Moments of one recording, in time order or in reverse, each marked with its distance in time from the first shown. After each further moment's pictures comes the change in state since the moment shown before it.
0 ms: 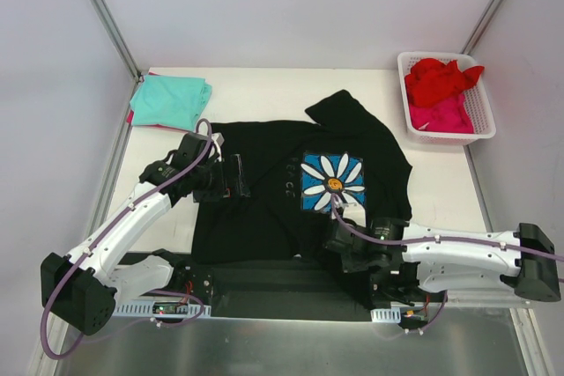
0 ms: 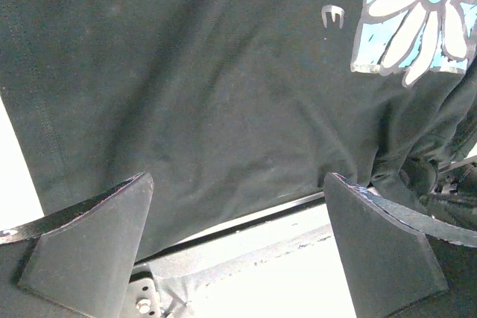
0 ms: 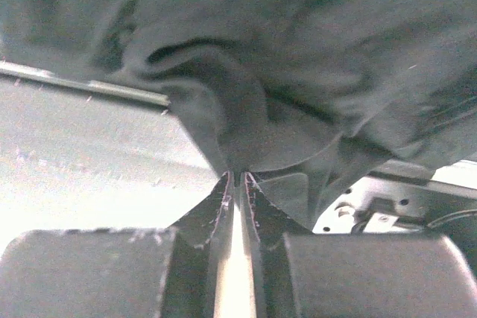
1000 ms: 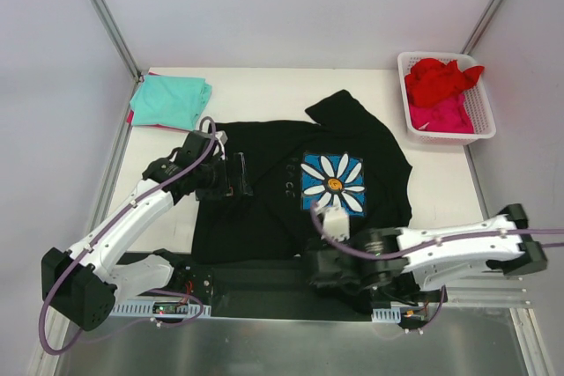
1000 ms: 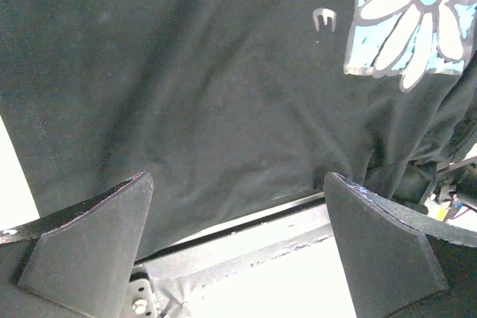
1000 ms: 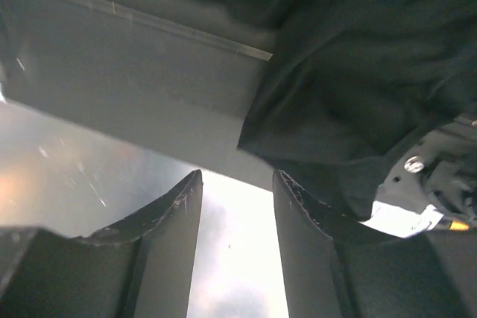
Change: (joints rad) left arm -0.032 0.025 0.032 -0.016 -0.027 -0.009; right arm 0.421 0.225 0.422 -0.180 0.142 0.262
